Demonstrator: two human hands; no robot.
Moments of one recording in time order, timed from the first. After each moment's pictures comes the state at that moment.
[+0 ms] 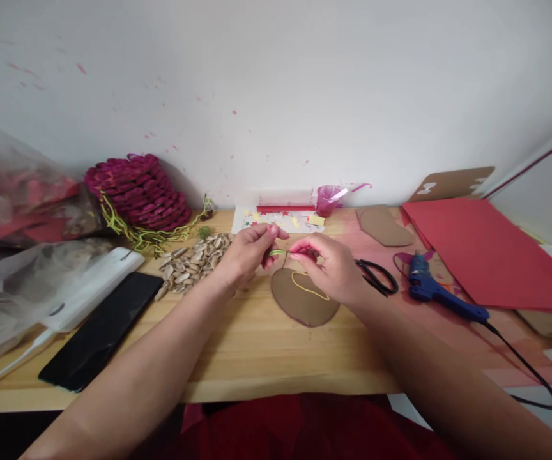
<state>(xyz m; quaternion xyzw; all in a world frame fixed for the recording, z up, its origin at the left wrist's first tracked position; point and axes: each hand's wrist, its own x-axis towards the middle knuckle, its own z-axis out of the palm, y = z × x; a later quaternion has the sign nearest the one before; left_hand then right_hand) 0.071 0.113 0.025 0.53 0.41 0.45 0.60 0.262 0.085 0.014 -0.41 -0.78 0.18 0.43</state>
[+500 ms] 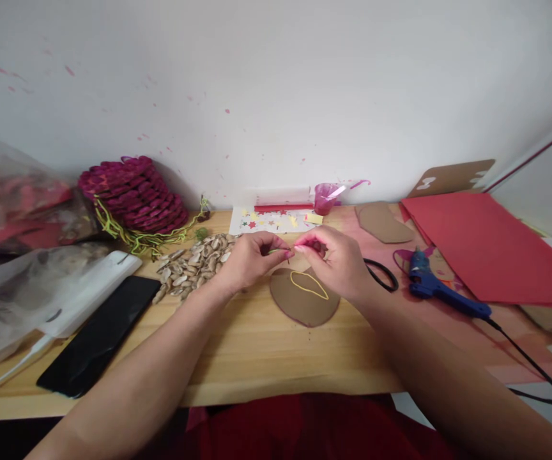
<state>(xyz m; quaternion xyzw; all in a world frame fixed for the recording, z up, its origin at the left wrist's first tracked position) 0.069 0.113 0.013 0.70 0.43 0.37 0.43 0.268 0.087 0.019 -0.43 -0.76 0.16 0.46</state>
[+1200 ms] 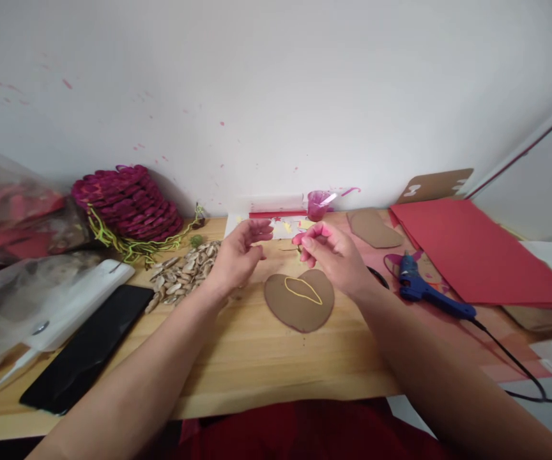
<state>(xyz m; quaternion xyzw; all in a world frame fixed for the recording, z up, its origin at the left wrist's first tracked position) 0.069 0.116 0.018 0.59 0.40 0.50 0.50 0.273 0.095 0.024 -0.40 -0.59 0.48 0.52</state>
